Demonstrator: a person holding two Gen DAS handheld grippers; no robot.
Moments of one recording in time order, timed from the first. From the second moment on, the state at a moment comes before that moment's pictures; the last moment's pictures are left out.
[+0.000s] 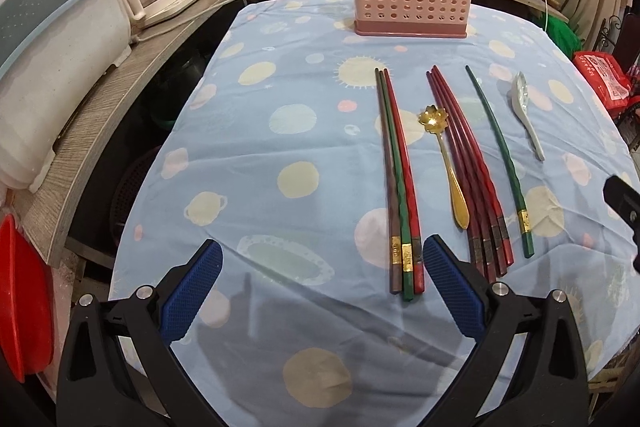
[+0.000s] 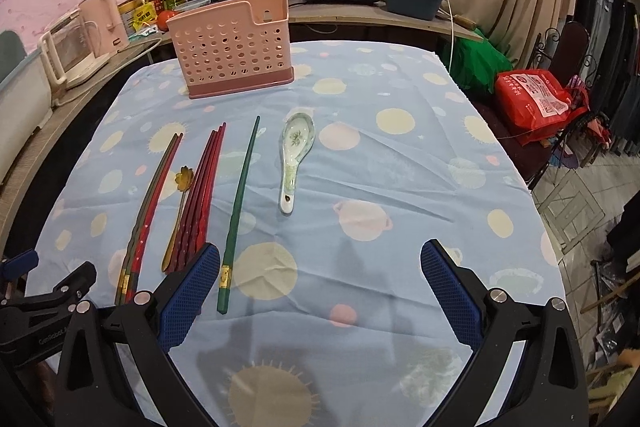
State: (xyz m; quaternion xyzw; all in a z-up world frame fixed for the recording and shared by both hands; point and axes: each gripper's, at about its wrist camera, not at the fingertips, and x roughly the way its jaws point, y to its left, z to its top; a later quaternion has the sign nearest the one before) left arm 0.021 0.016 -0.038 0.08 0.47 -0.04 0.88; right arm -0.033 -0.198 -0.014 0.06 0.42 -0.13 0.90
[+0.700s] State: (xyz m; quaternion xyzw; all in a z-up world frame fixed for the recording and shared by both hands) left arm 0.057 0.017 -0.052 0.08 0.48 -0.04 0.87; right arm 0.061 -0.225 -0.066 0.15 0.45 -0.09 0.87
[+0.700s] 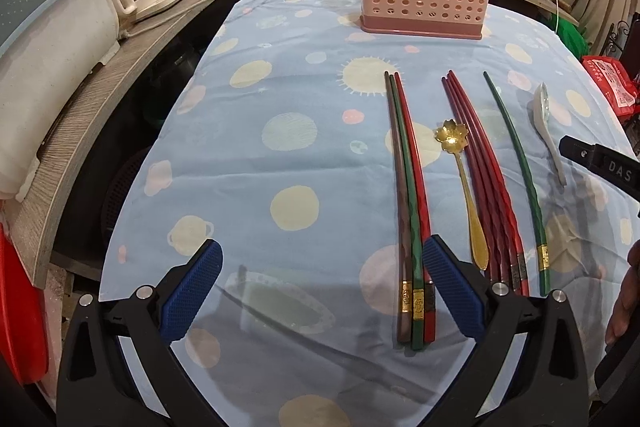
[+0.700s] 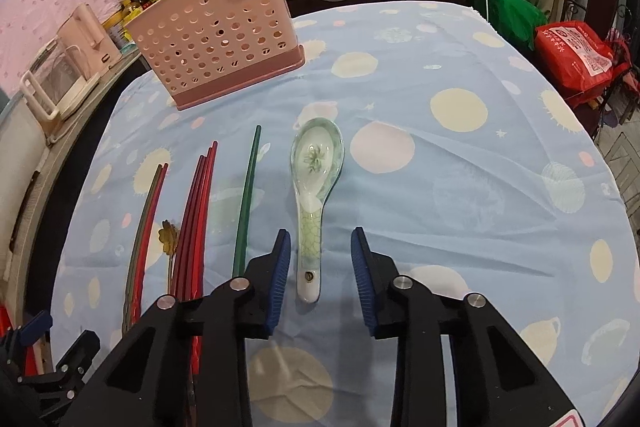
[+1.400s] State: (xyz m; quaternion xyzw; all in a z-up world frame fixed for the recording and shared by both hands) left arm 0.045 0.022 -0.074 0.07 0.51 -0.07 0.86; right arm 0.034 -0.213 -0.077 0.14 0.47 -0.08 0.87
